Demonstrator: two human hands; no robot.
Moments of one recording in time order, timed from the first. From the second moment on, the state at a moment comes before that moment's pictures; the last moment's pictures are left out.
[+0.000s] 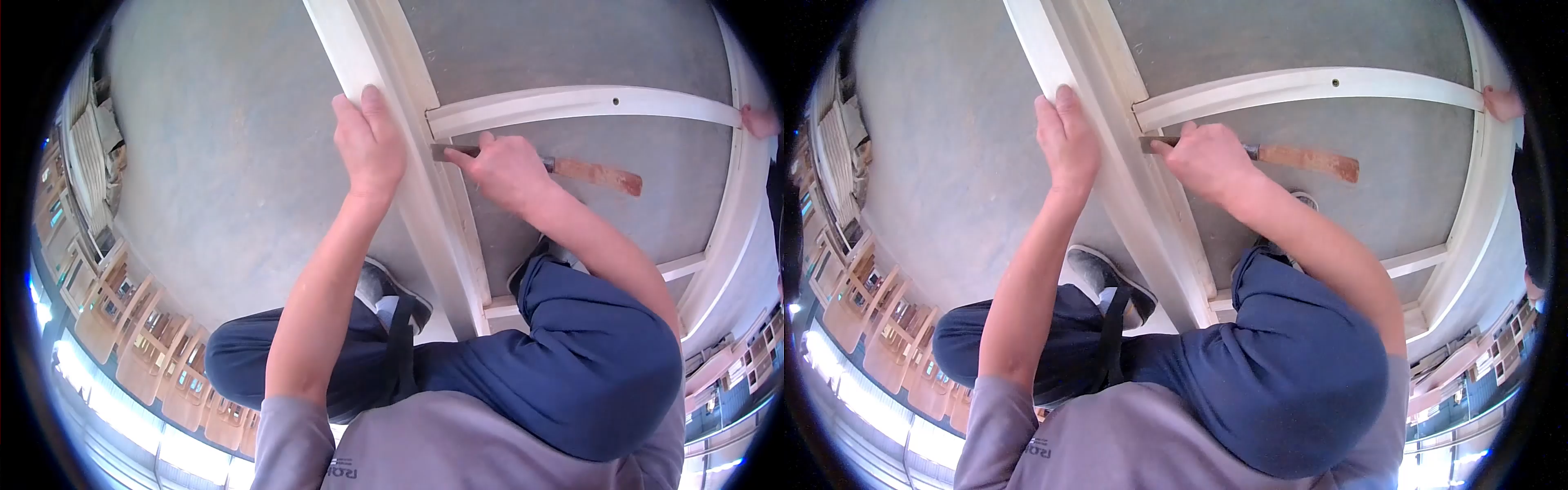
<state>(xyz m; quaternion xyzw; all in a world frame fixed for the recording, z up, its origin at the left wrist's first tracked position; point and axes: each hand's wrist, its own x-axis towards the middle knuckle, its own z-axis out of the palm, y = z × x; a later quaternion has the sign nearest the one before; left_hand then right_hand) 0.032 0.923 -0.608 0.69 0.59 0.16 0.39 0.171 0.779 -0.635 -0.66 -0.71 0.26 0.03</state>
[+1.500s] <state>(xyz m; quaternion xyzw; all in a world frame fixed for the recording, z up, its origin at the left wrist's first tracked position) 0.030 0.918 -0.605 0.68 0.59 0.17 0.41 0.276 1.054 -0.683 -0.75 -0.63 0.07 0.19</state>
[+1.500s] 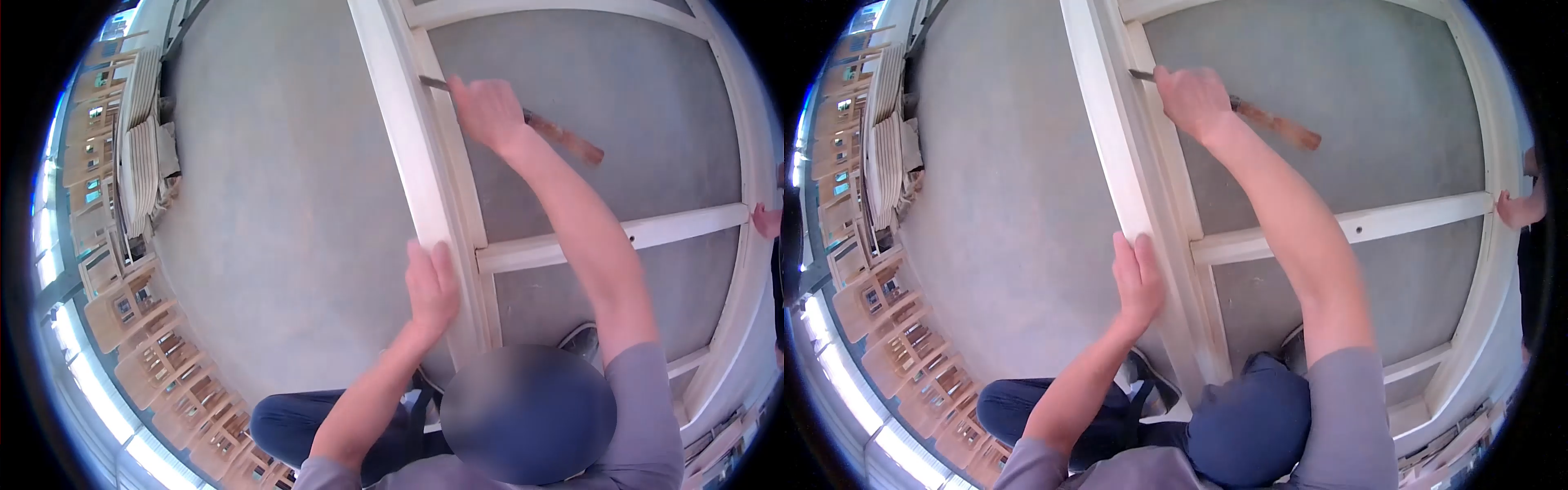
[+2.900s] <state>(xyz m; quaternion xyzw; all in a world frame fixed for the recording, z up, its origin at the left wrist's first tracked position) 0.074 0.973 -0.600 0.74 0.57 0.15 0.32 0.301 1.093 -0.664 -0.76 -0.62 0.18 0.12</state>
